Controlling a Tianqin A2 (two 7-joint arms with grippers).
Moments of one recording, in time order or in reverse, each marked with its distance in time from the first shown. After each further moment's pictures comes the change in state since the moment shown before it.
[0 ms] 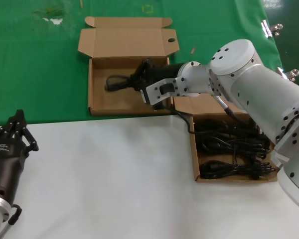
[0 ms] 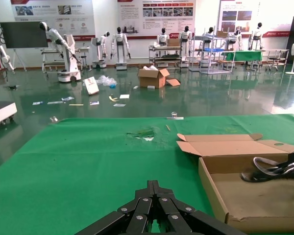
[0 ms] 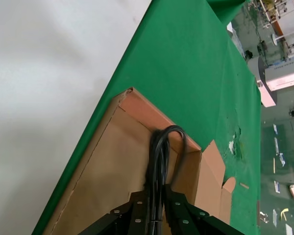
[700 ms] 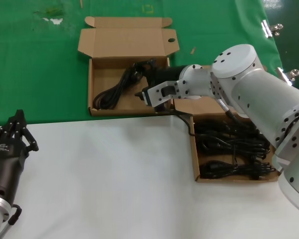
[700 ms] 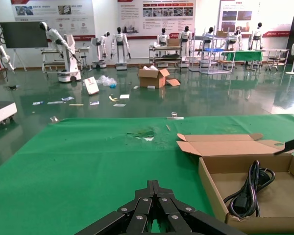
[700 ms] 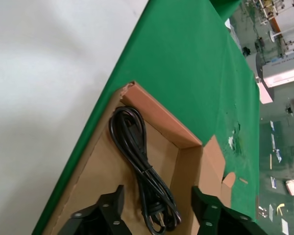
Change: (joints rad) left arm 0.000 0.000 0.000 0.000 0.000 0.000 0.000; right arm -0.012 0.000 -0.090 -0.015 0.136 0.029 -0.057
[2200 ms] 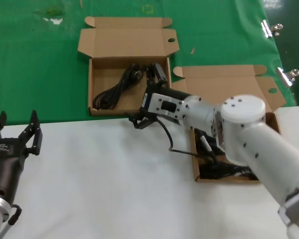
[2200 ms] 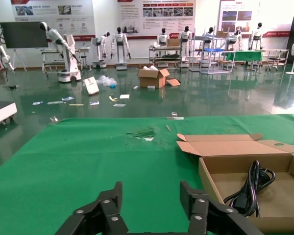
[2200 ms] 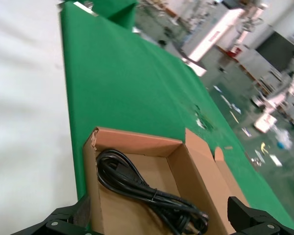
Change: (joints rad) left arm 0.000 0.000 0.000 0.000 0.000 0.000 0.000; right arm -0.313 0.084 0.504 0.347 -0.161 0.100 0.249
